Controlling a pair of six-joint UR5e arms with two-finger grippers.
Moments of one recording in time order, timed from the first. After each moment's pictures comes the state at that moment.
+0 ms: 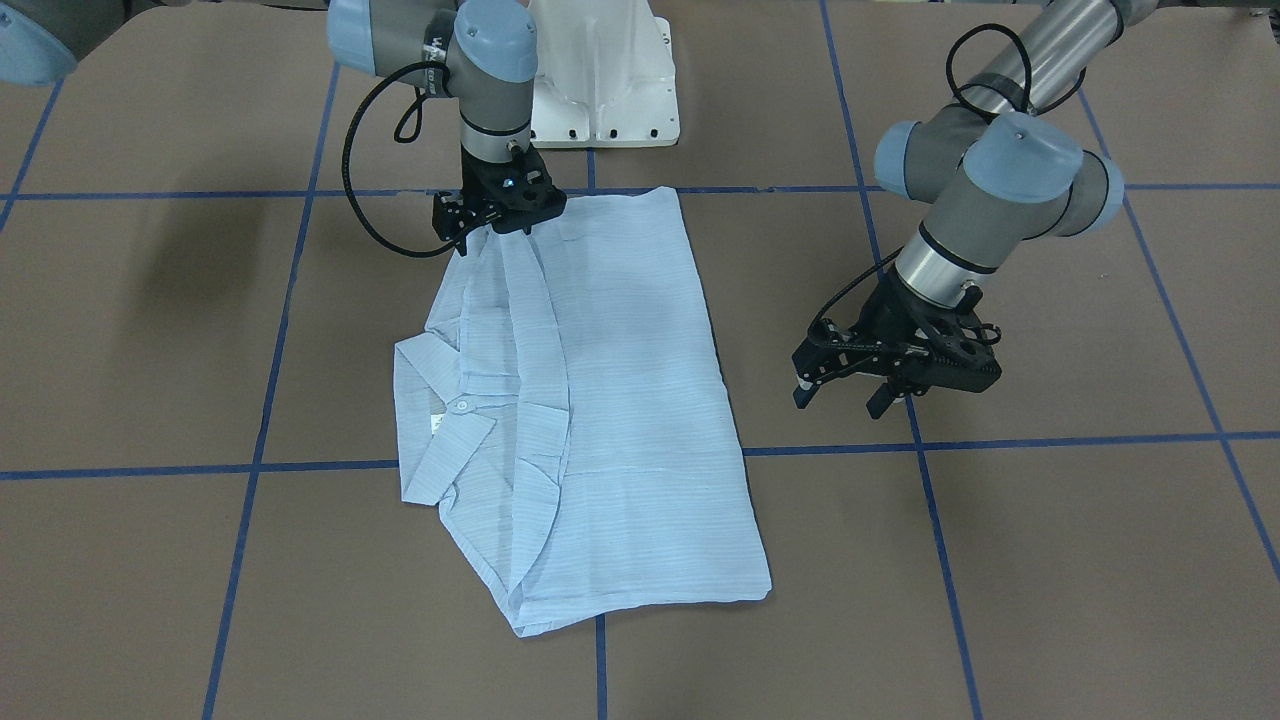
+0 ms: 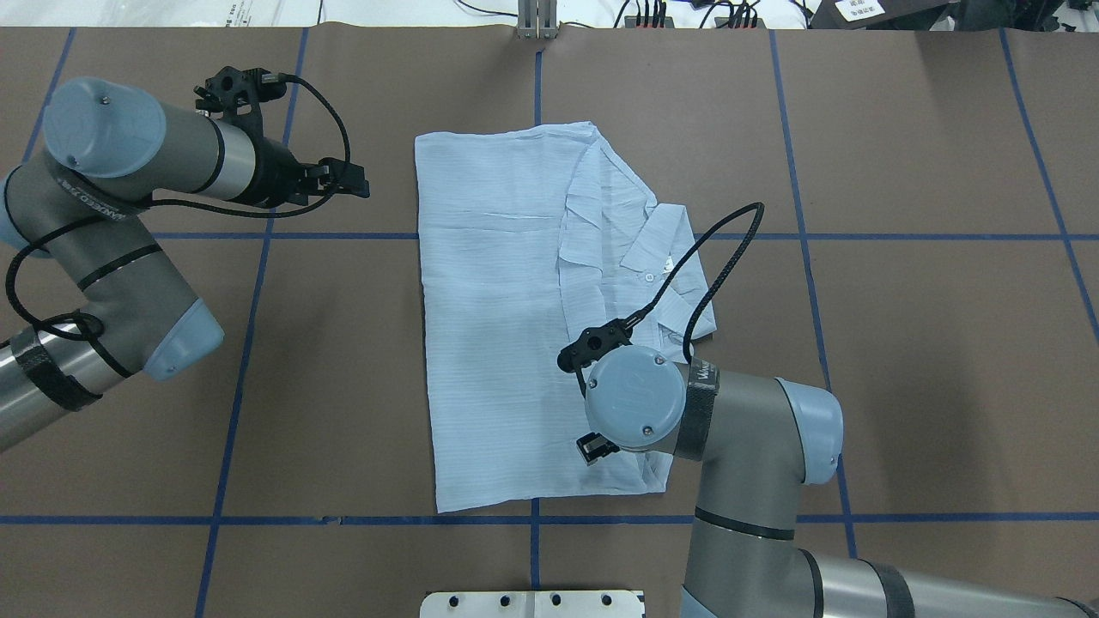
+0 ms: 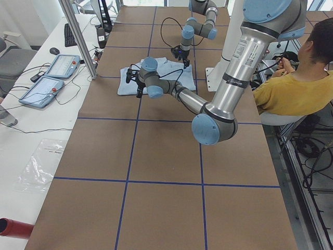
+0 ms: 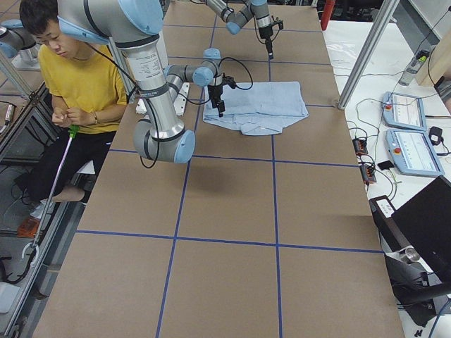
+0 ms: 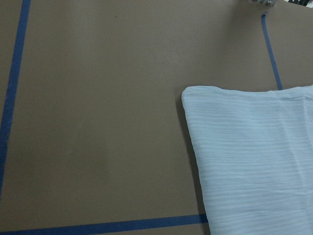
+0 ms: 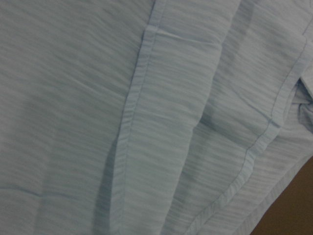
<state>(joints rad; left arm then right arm) -0.82 -2.00 -1.58 -2.26 -1.95 -1.17 0.30 -1.02 1.83 -1.77 1.67 0.84</state>
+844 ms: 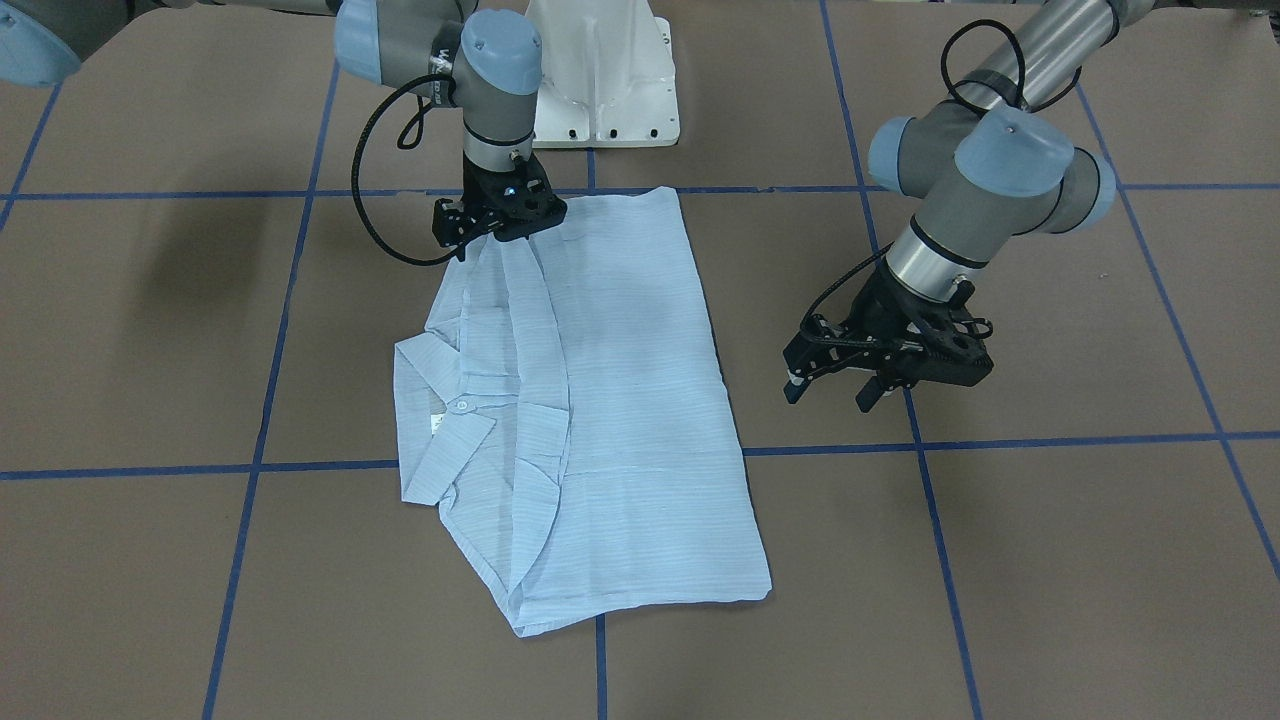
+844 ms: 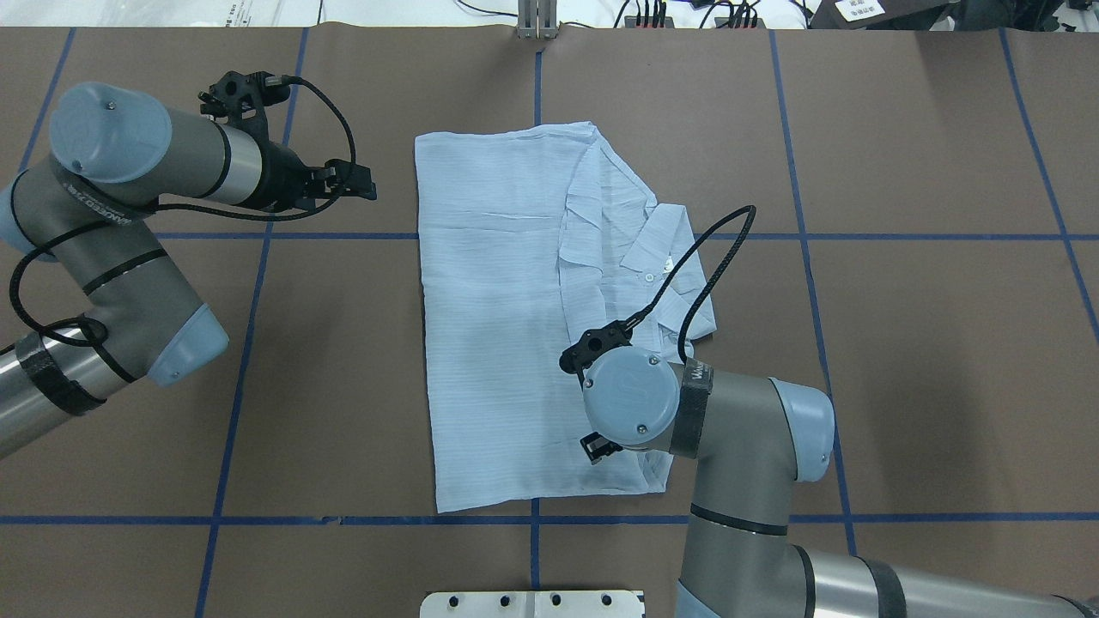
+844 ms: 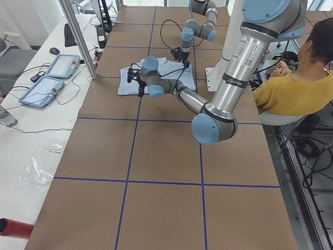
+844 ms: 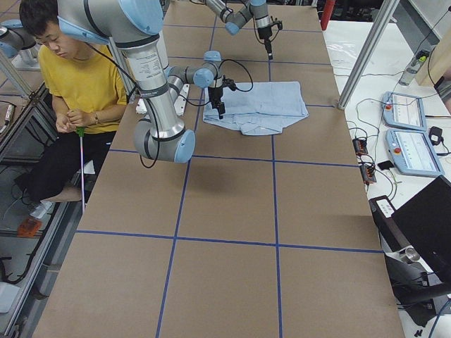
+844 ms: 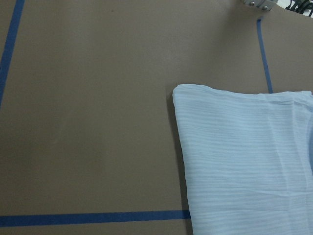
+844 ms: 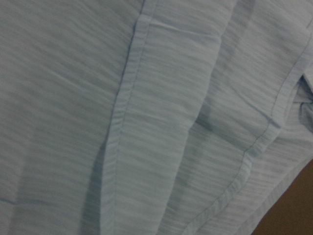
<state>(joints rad) -0.81 -2.01 -1.58 -2.26 -1.95 -1.22 0.31 -1.02 1.80 -1.77 1.66 0.81</state>
